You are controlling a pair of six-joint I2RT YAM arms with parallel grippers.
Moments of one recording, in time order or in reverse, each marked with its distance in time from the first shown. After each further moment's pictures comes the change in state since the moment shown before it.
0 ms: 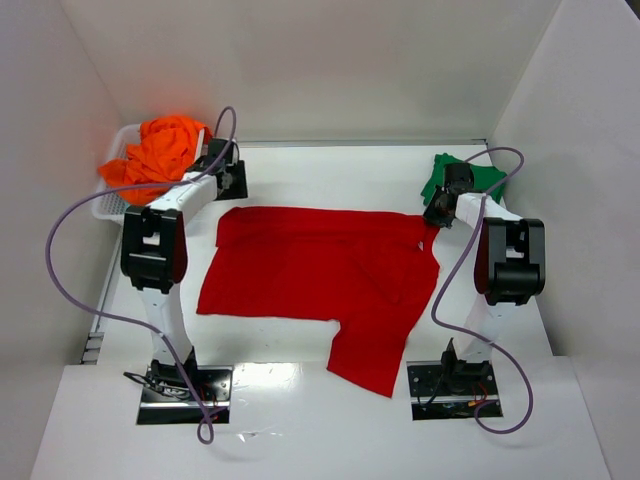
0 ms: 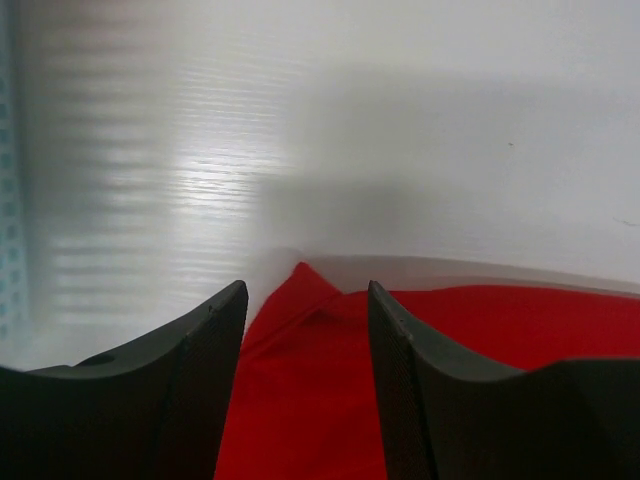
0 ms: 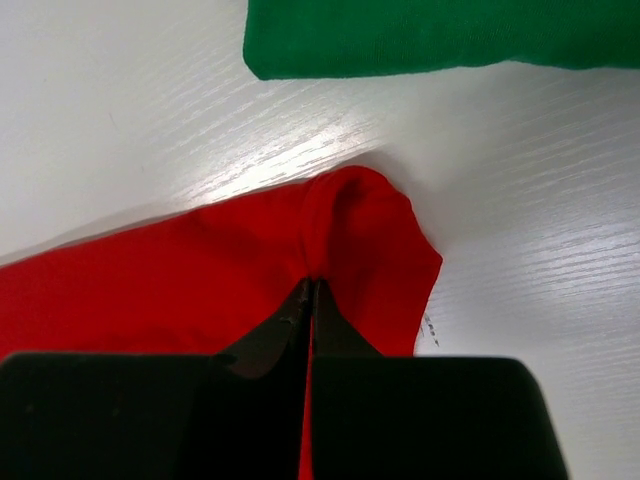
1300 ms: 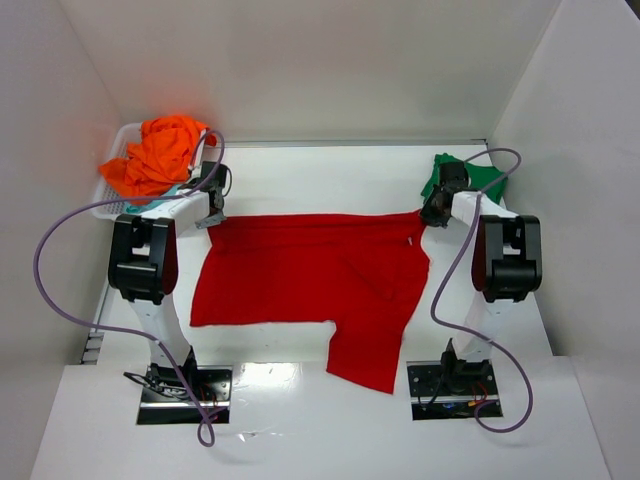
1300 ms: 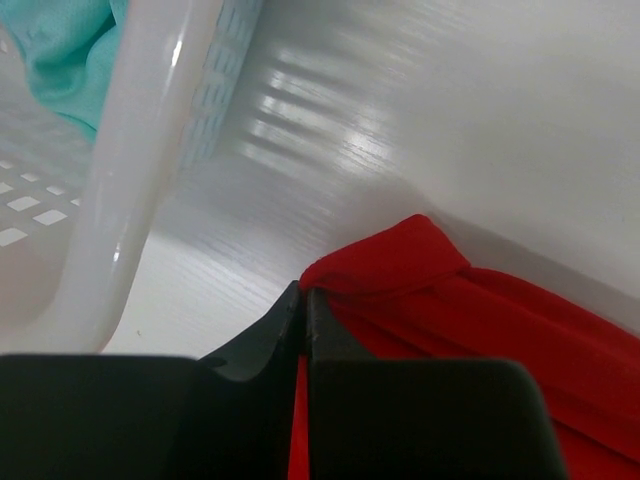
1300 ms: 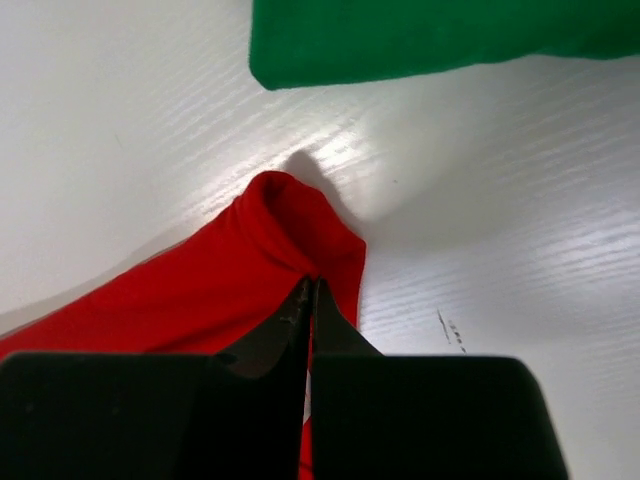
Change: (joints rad) left arm 0.021 -0.092 -0.240 -0.065 -0.325 -0.145; right arm 0.025 0.036 0.029 -0.002 0.050 0.074
